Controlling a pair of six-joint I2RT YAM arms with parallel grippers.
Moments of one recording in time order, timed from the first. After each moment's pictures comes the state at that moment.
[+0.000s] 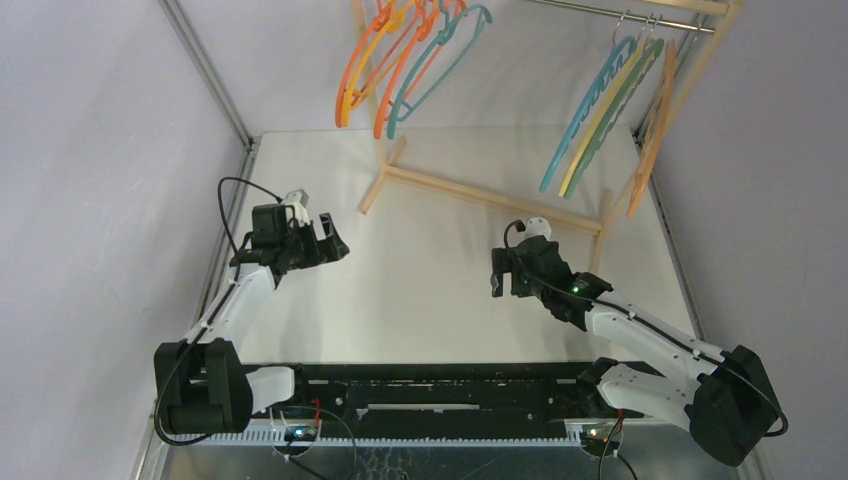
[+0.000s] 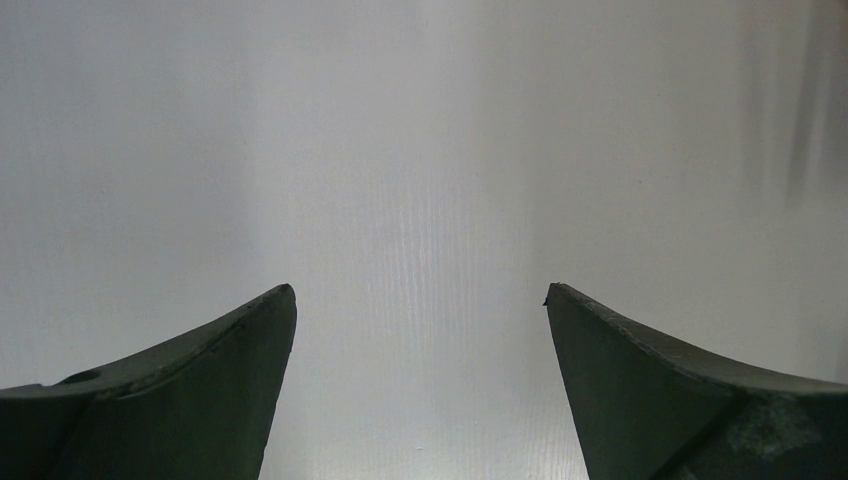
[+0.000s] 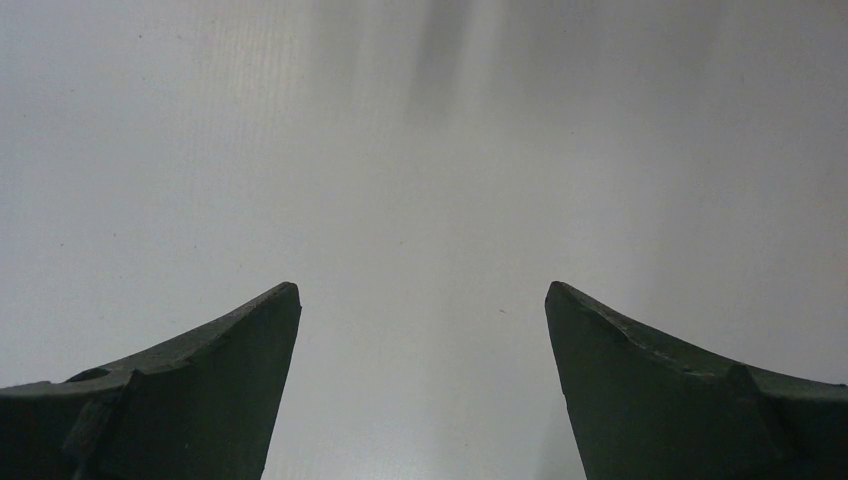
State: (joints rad) left arm 0.02 1.19 0.73 -0.34 0.29 -0.23; right arm 0.65 1.04 0.63 -0.38 0.26 0.42
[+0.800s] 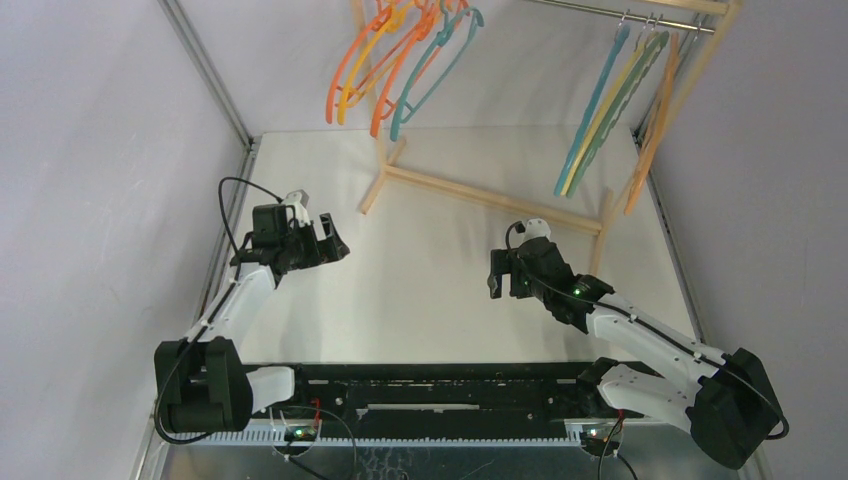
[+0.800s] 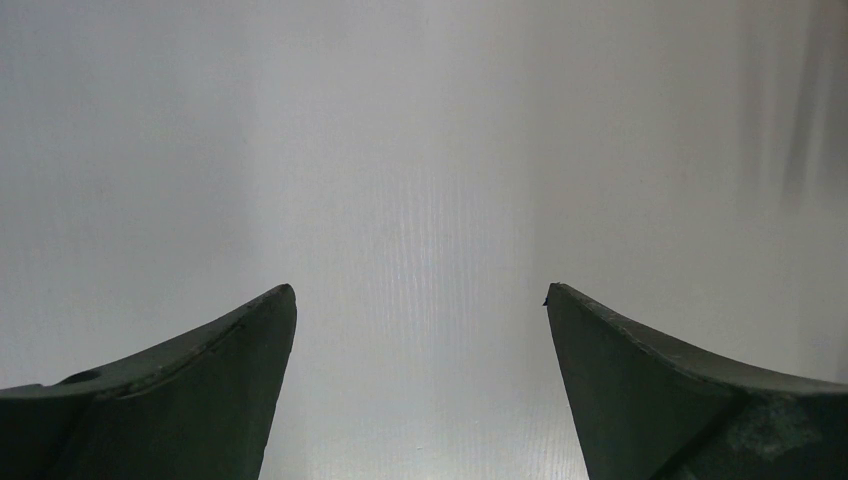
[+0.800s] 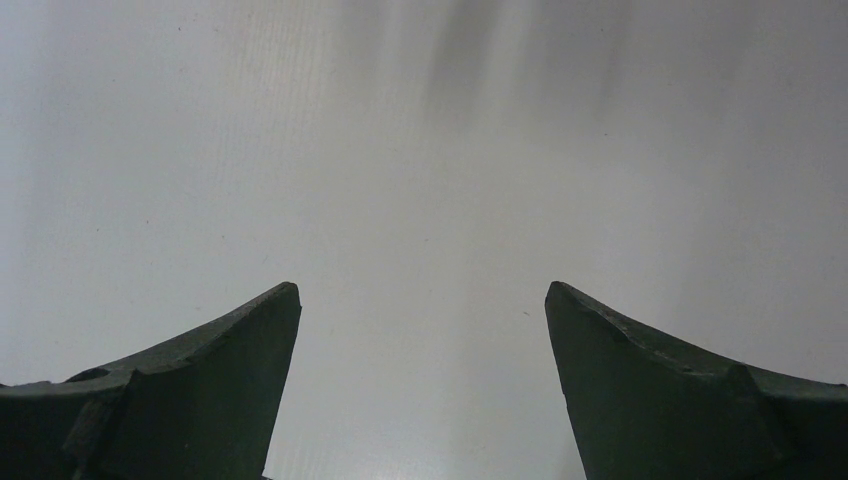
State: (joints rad) left arm 0.02 1.20 0.73 -0.34 0.29 -0.23; right arm 0.64 1.02 0.60 -0.34 0.20 0.42
